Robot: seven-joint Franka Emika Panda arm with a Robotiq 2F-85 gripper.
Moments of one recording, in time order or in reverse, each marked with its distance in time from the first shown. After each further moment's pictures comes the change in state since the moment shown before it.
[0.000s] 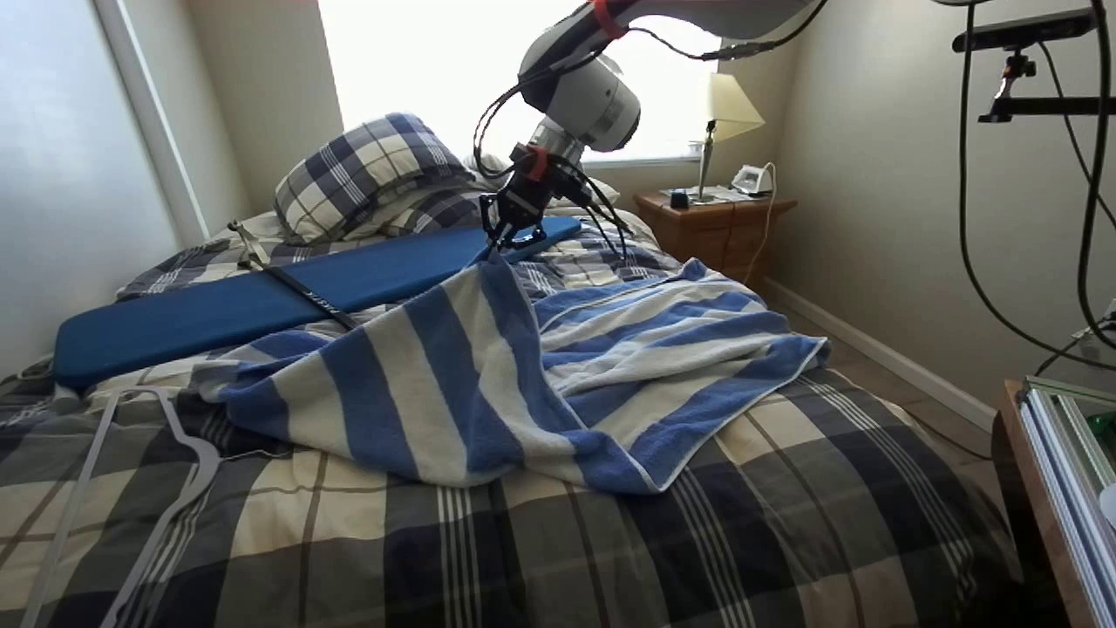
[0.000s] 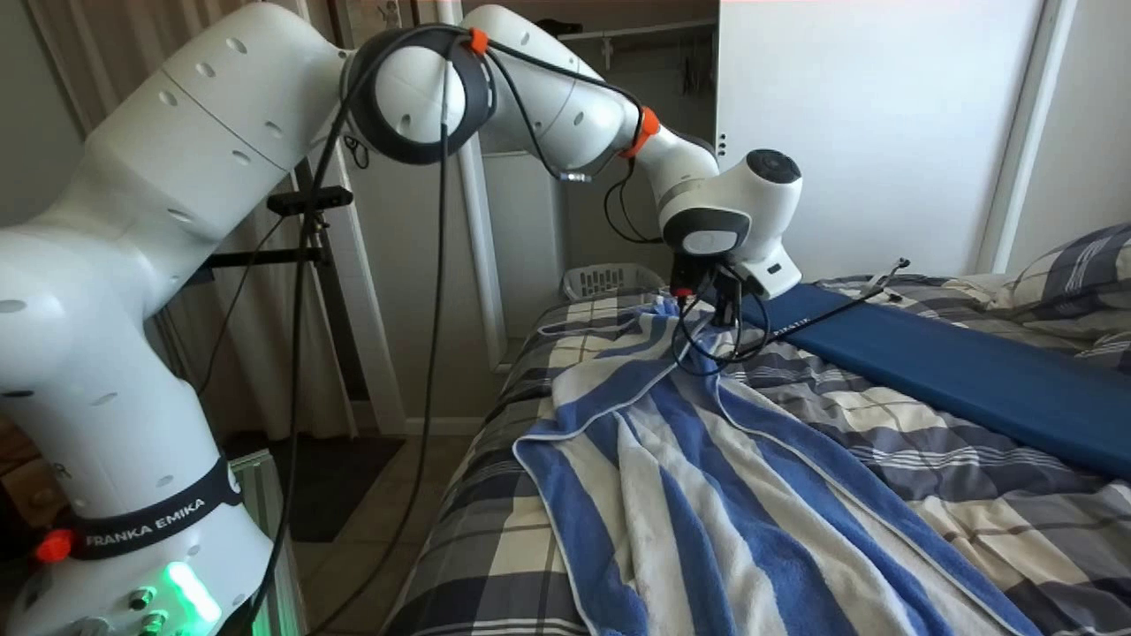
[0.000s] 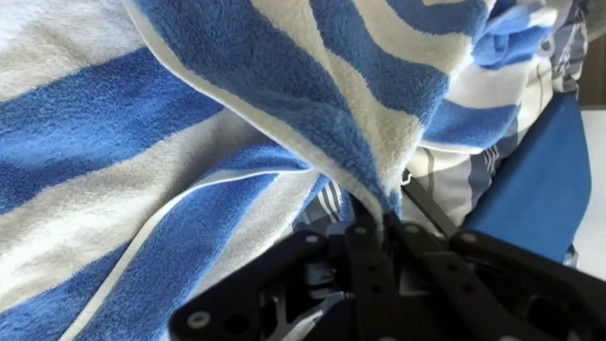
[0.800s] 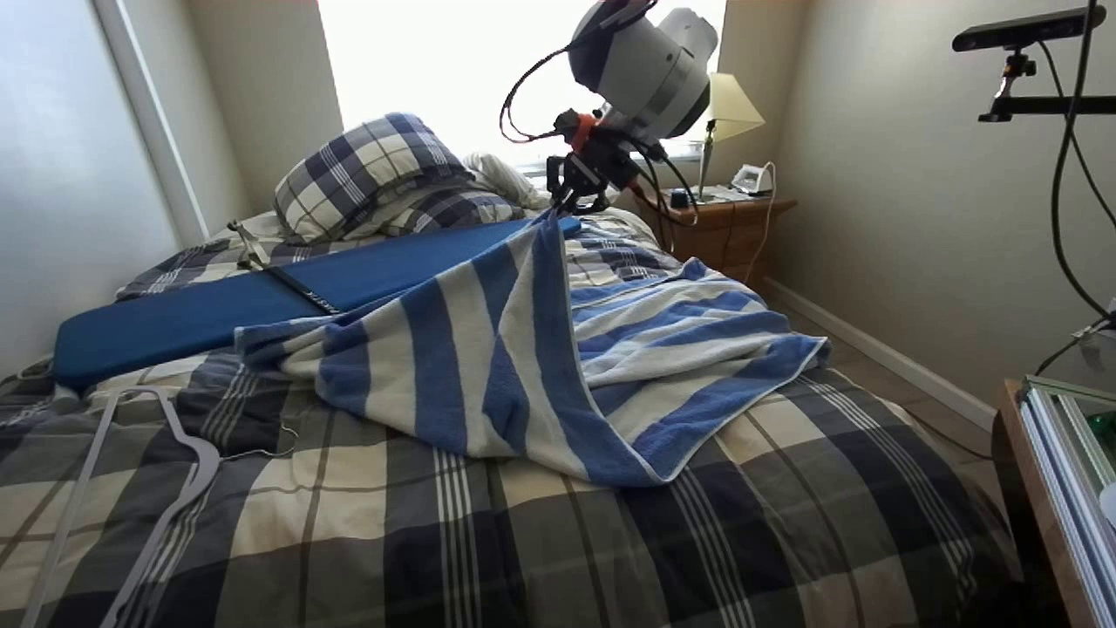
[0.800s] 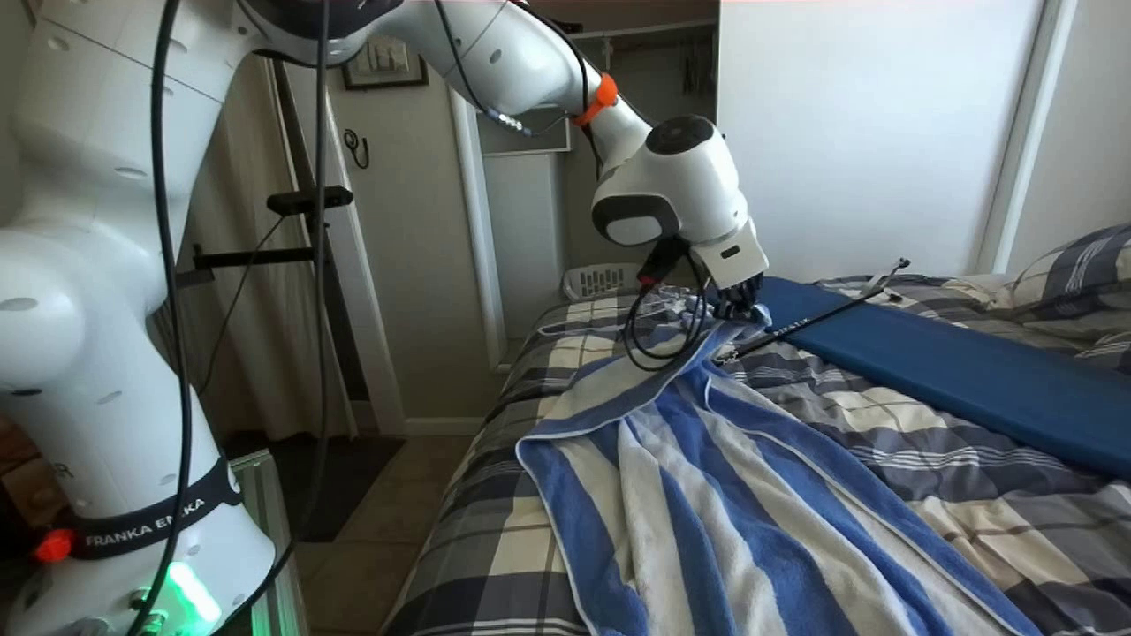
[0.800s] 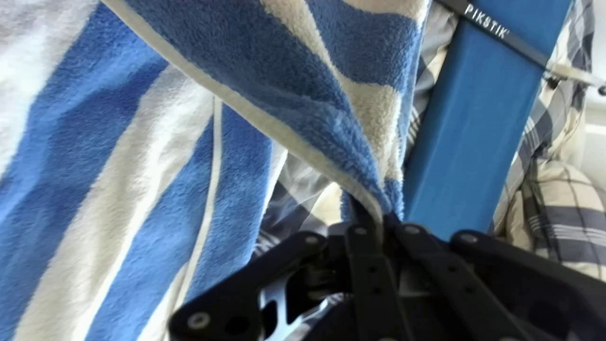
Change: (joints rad) arm 0.047 -0.348 -0.059 -0.552 0.235 0.582 0.121
